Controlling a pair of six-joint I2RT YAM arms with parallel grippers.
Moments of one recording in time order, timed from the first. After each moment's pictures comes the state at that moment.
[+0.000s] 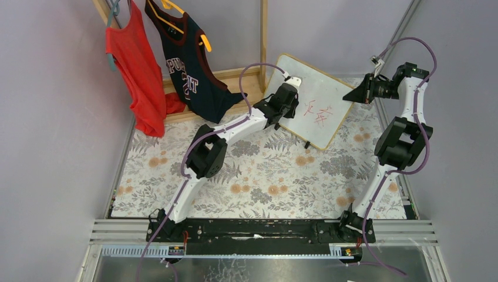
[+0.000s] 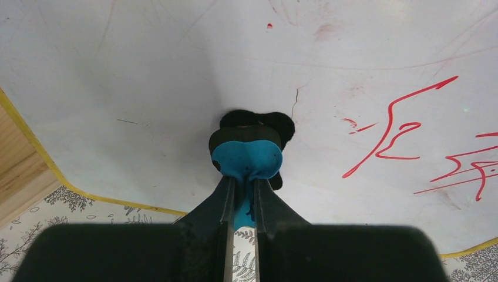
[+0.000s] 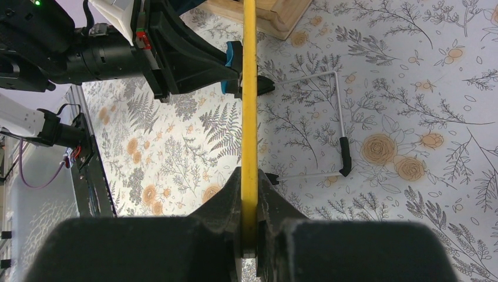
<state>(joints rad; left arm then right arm) -0.75 2.34 2.03 -0.25 -0.18 -0.26 -0.38 2.16 2.10 -1.35 -1.23 -0.82</state>
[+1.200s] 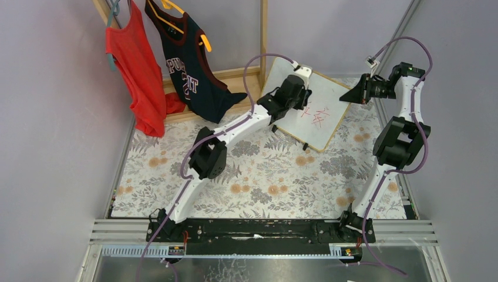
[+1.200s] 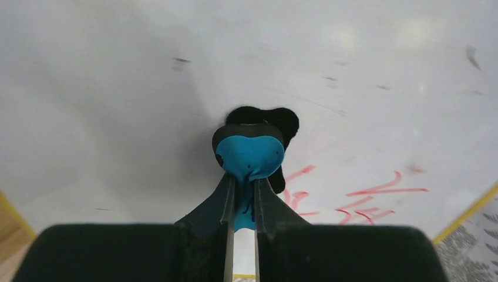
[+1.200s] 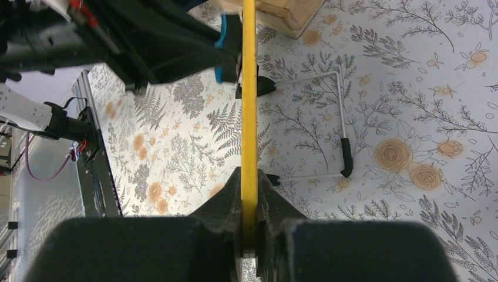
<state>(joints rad) -0.75 2.37 2.23 -0.27 -0.16 -0.22 -0.36 2.16 2.10 -1.38 -1.23 -0.85</state>
